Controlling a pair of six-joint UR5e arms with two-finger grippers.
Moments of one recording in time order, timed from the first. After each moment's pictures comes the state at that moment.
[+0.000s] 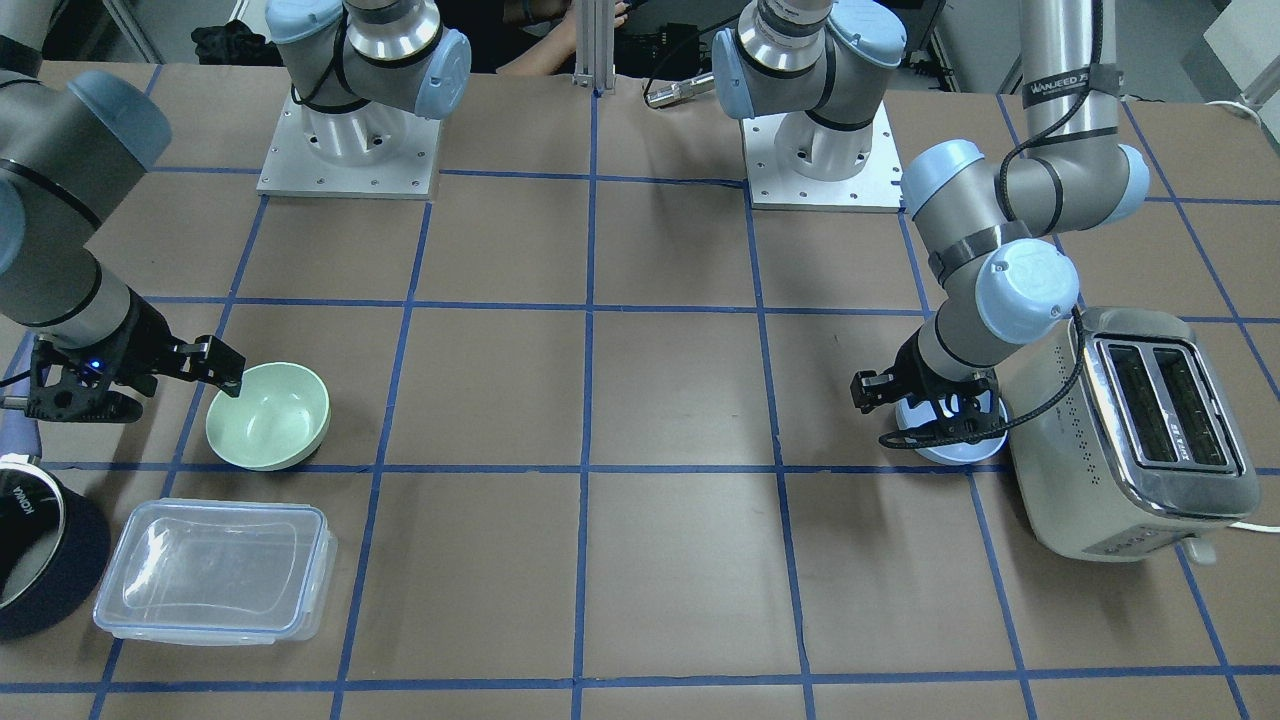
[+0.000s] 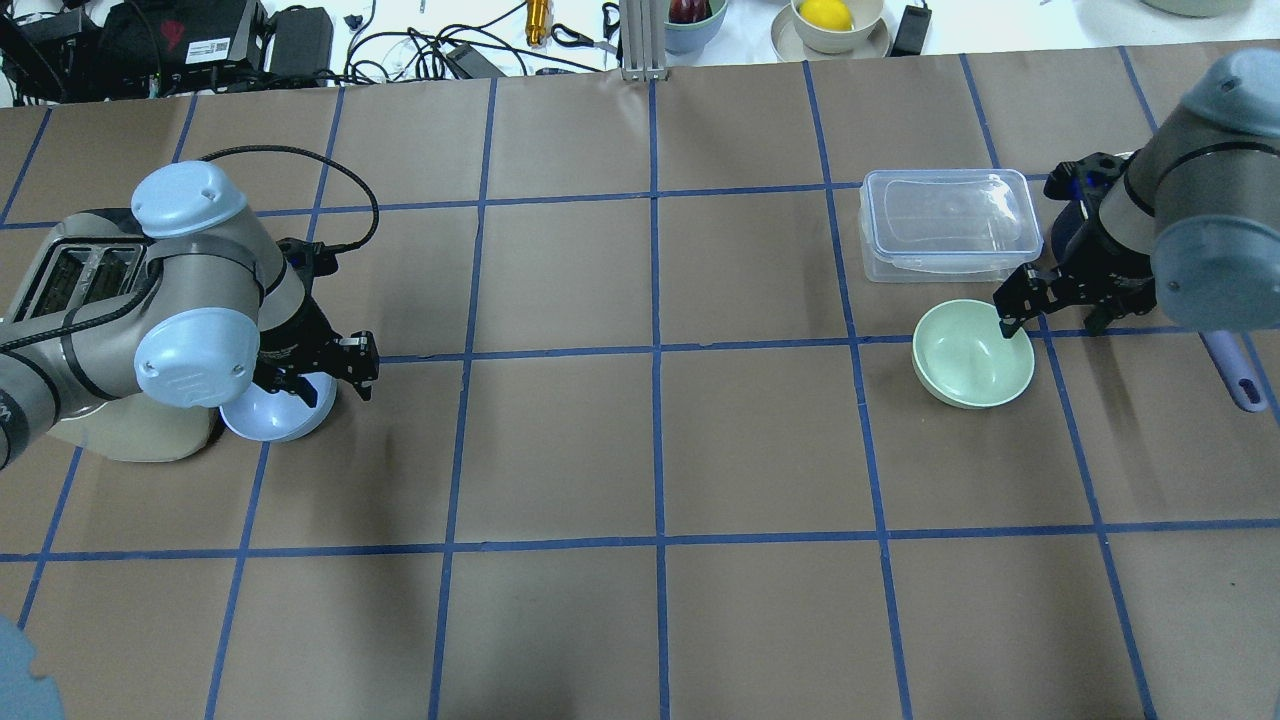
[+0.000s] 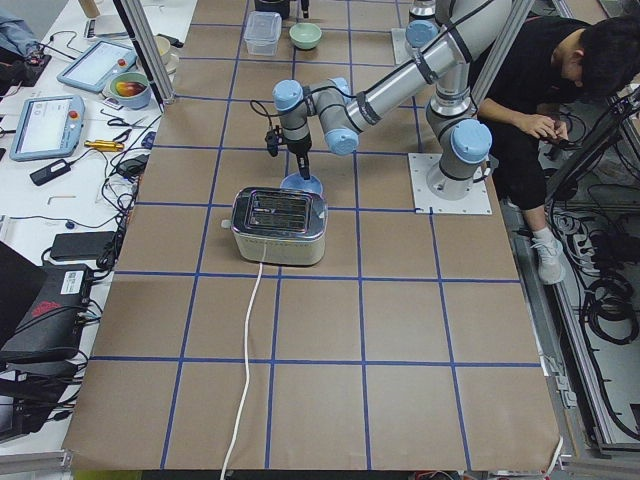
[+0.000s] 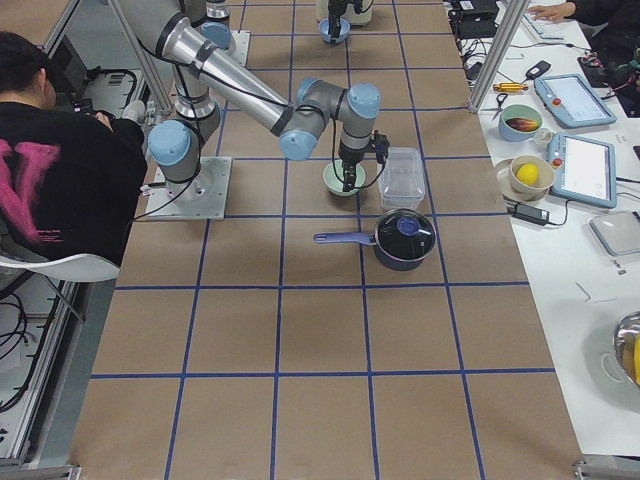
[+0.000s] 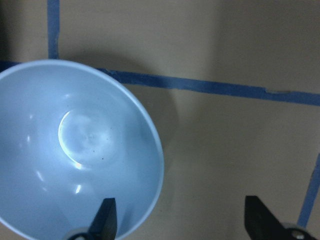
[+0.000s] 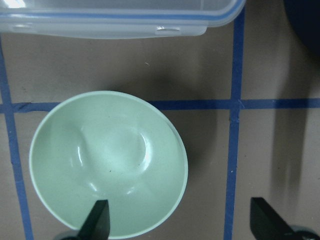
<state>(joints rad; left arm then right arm) -1.33 -1.84 -2.01 -1.00 1.63 0.12 1.20 -1.37 1.94 -2.05 -1.57 -0.36</state>
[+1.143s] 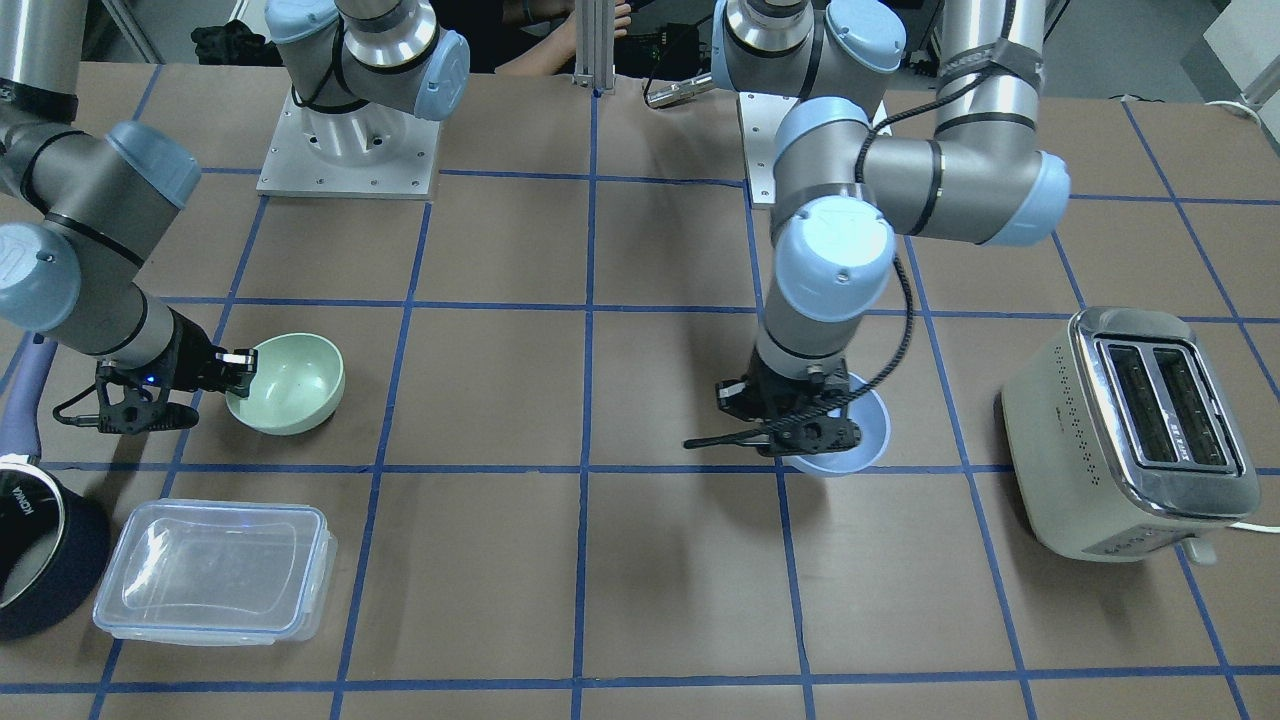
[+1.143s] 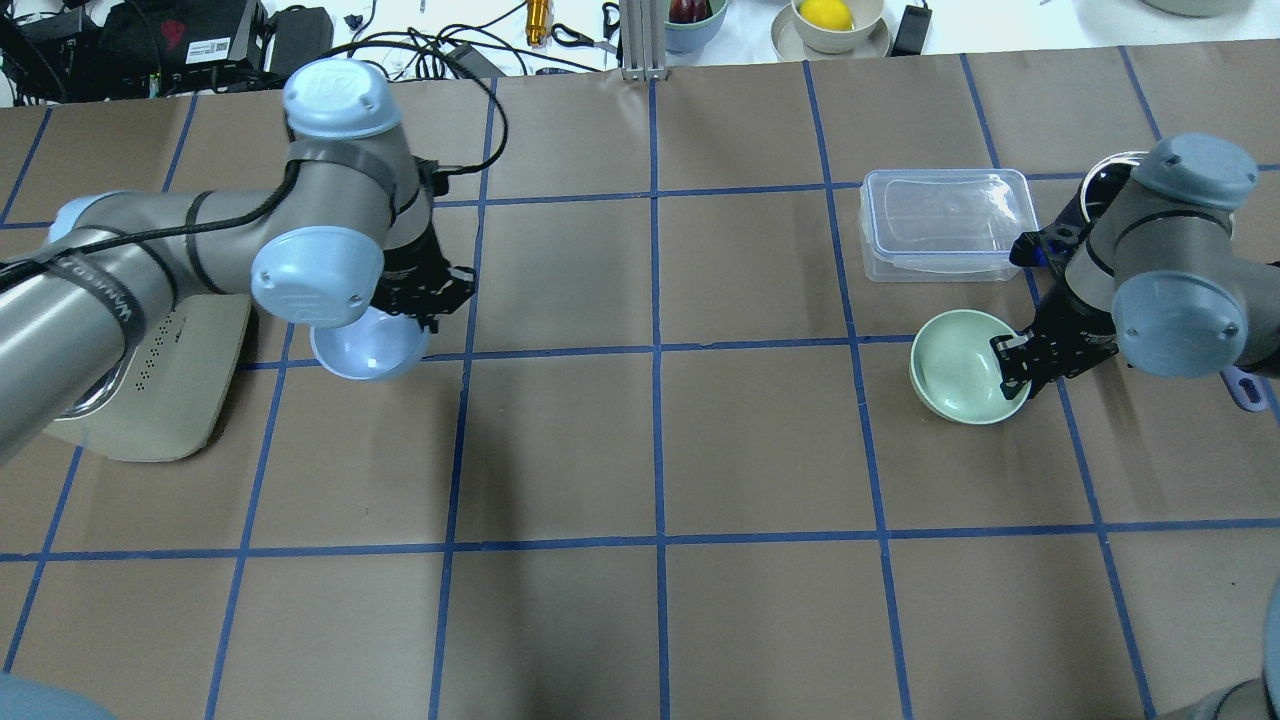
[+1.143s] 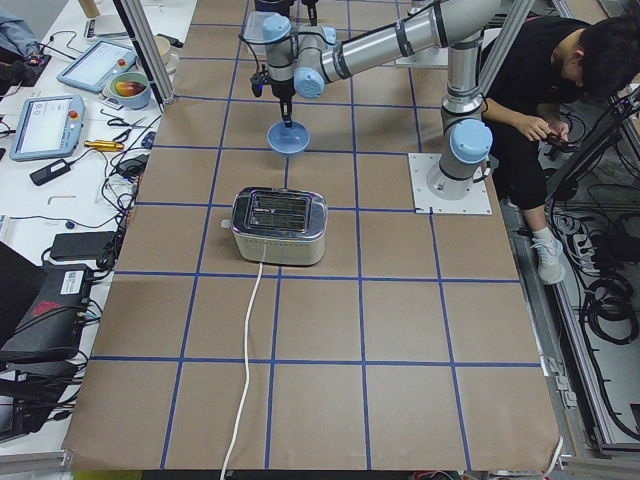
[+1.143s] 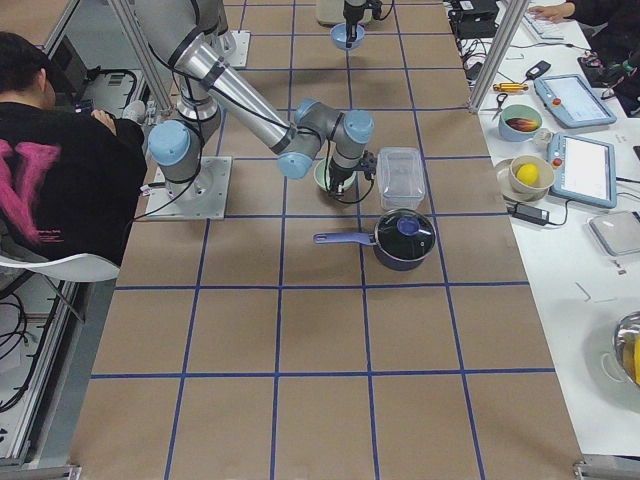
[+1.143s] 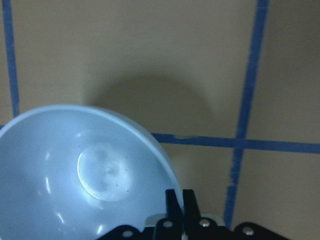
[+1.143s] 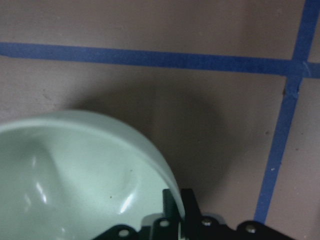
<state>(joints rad) -1.73 -1.88 -1.71 -1.17 1.64 -0.22 1.19 -1.32 2.02 -2.09 -1.57 -0.46</state>
